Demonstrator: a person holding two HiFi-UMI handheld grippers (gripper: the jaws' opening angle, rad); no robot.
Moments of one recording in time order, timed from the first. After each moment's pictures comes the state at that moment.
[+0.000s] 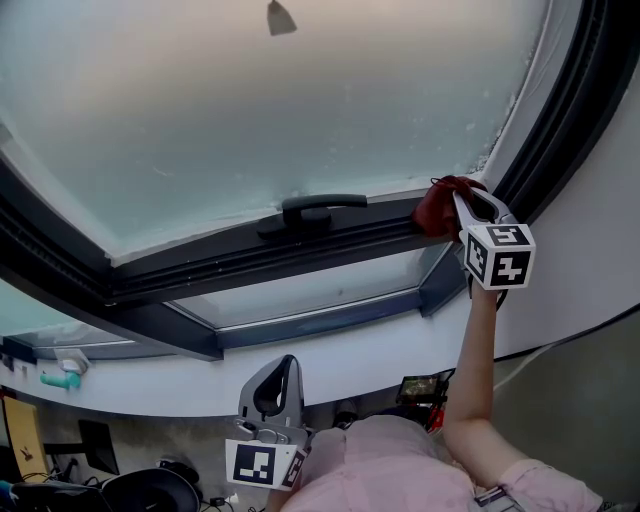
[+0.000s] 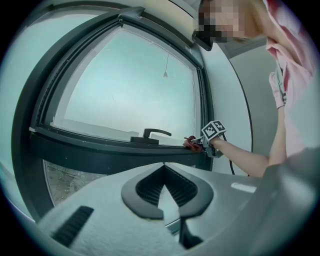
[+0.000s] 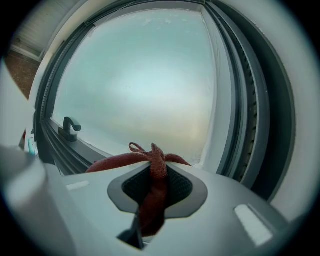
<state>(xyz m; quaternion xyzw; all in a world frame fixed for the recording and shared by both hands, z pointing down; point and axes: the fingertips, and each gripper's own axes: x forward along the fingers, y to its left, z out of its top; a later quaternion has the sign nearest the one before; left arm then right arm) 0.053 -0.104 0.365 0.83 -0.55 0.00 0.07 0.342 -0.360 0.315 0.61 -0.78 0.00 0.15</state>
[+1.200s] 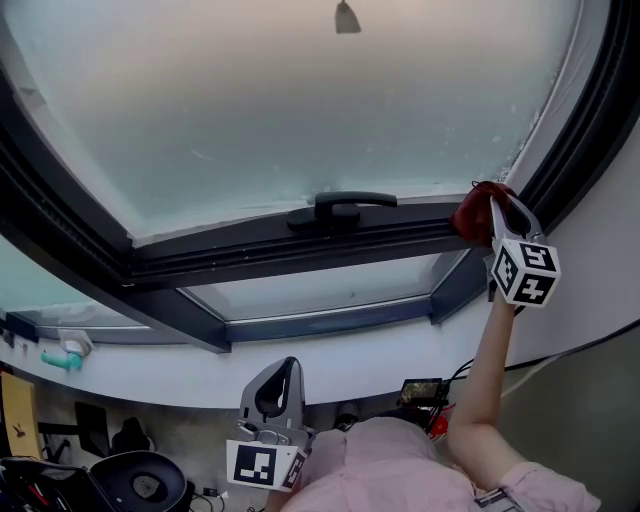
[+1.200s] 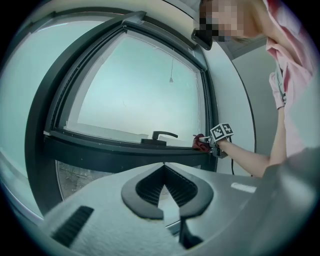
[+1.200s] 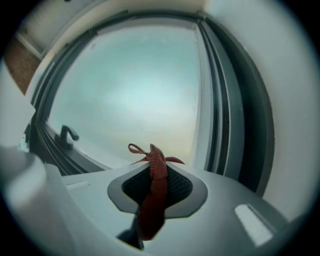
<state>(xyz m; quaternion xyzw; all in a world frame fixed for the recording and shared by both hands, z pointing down) 0.026 -0.084 0.364 0.81 -0.58 -0.01 0.06 0.363 -0.346 0.290 0.64 -0.76 -0.05 0.09</state>
